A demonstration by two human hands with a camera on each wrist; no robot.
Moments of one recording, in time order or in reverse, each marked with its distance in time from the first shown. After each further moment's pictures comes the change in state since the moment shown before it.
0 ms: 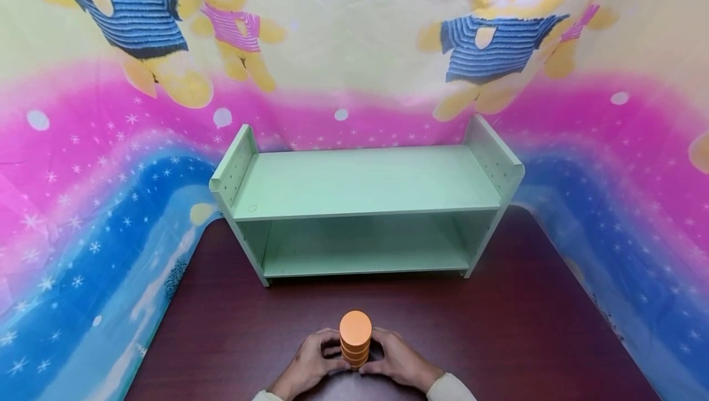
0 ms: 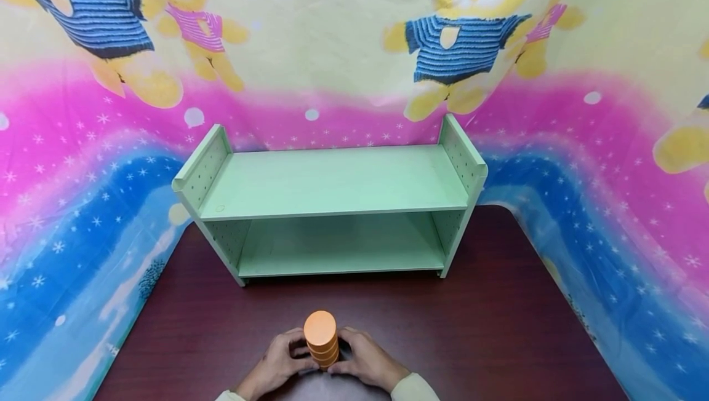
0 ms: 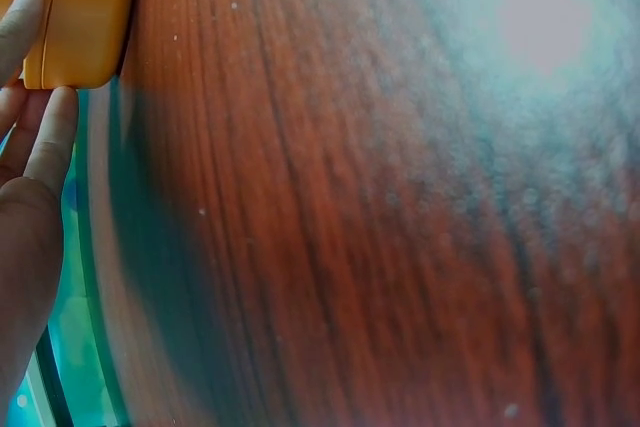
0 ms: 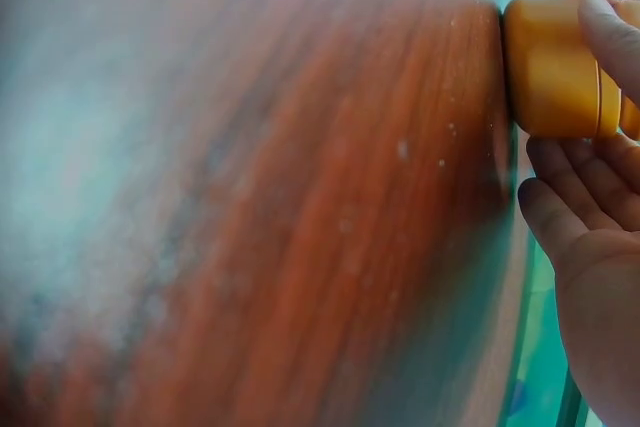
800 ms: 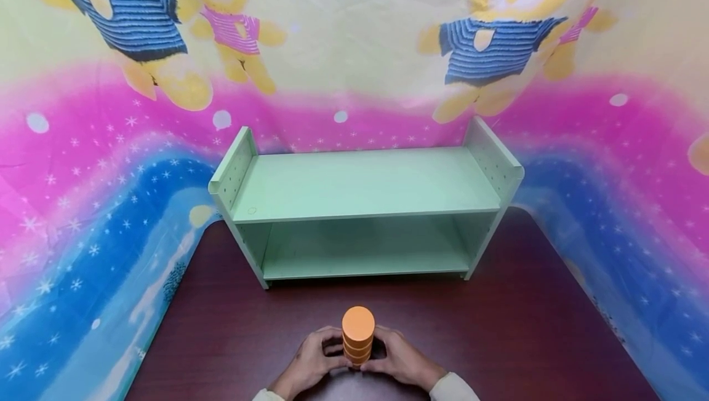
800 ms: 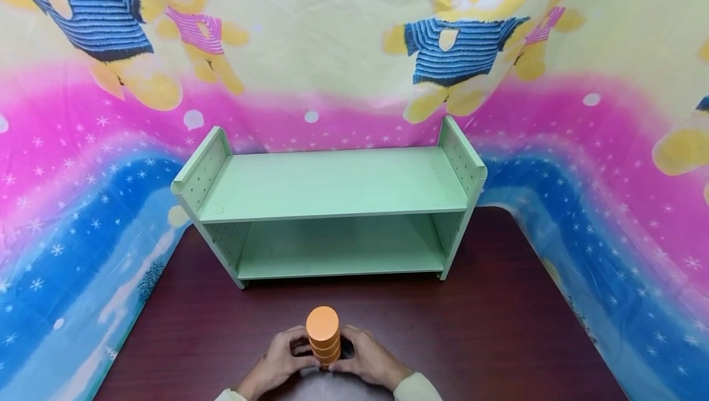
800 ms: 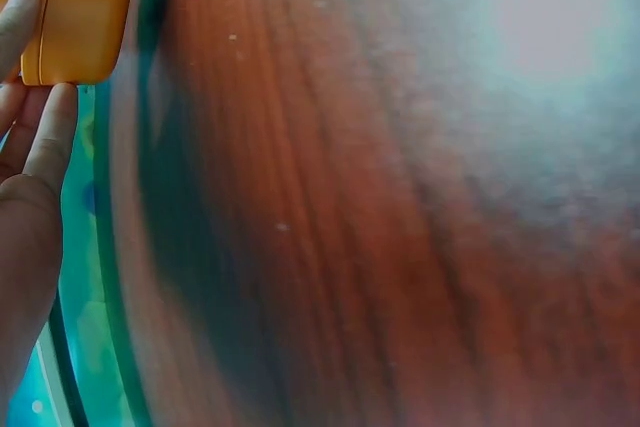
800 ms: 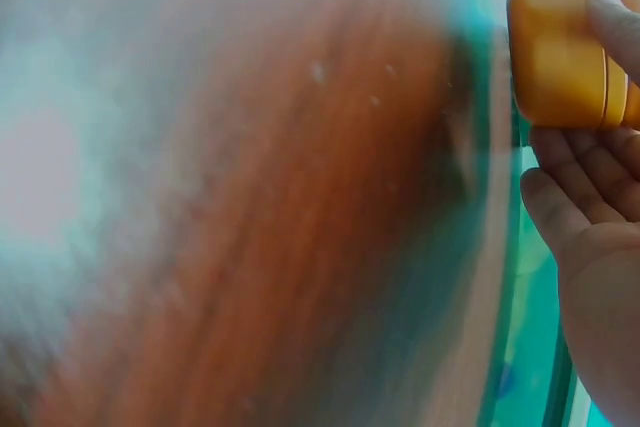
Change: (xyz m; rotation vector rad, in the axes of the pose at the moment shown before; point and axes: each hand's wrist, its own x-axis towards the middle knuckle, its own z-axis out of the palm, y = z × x) left_hand 0.006 0.009 0.002 -0.013 0.016 0.023; right_hand 0.001 0.001 -0.008 0.054 0.008 -0.049
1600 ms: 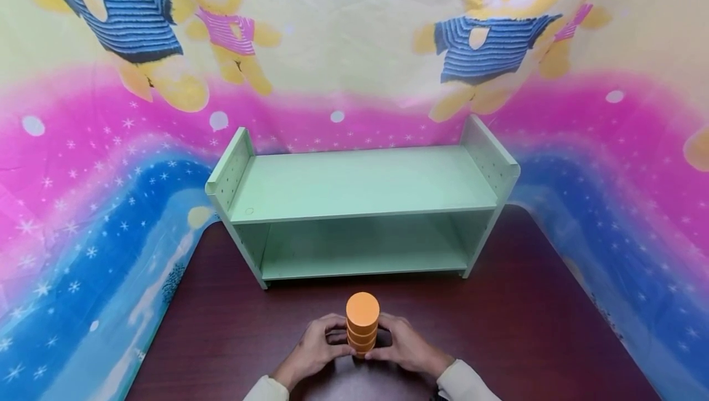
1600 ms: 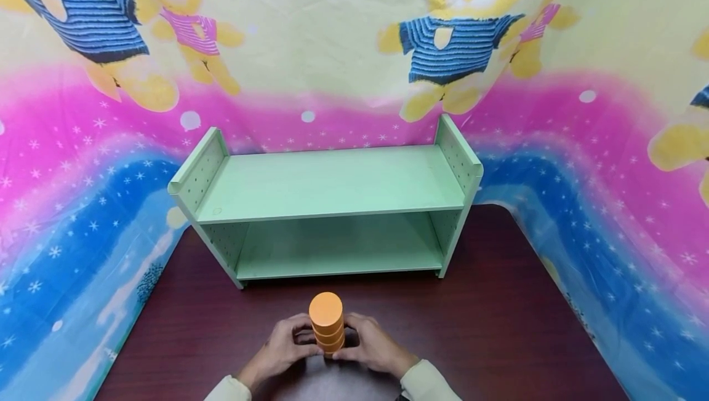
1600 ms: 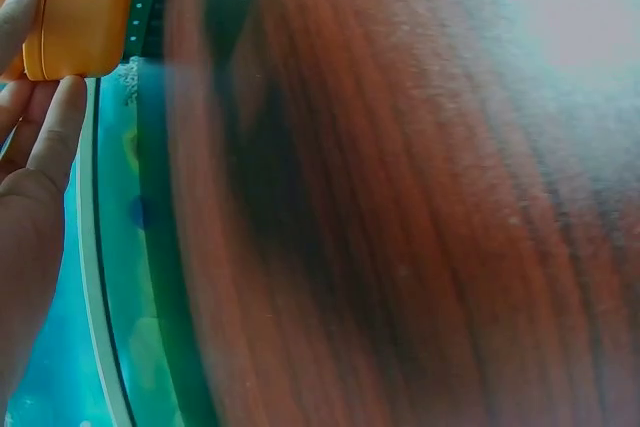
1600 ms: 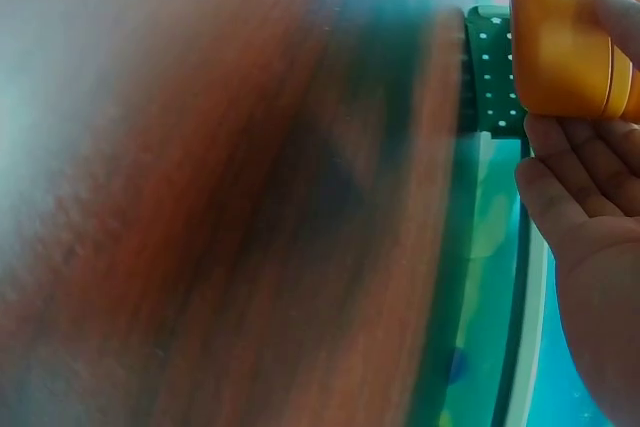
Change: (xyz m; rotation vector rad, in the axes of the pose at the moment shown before) left_hand 0.015 0.028 0.001 0.013 -0.021 0.043; right_hand 0.003 -0.011 -0.026 -0.041 0.047 -0.109
